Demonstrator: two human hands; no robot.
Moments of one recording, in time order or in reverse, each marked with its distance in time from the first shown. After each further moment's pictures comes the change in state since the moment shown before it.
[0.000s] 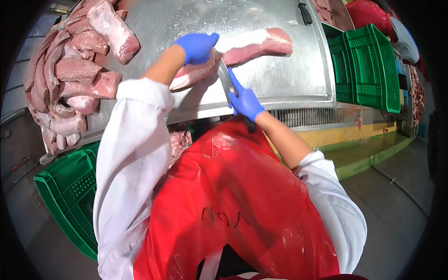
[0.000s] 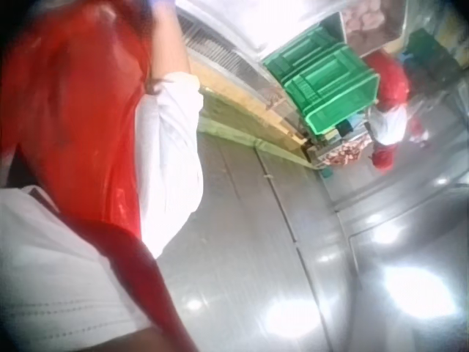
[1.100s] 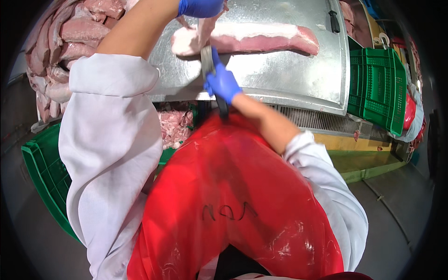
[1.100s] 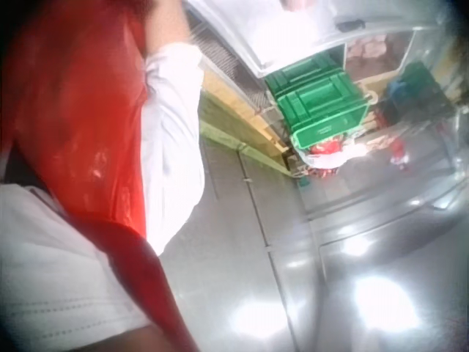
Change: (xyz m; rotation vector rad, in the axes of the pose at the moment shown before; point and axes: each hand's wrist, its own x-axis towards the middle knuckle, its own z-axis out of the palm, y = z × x) left_hand -0.094 0.023 -0.123 0.204 0.107 -0.083; right_hand 0.051 -0.068 0.097 0.234 -0.104 0.036
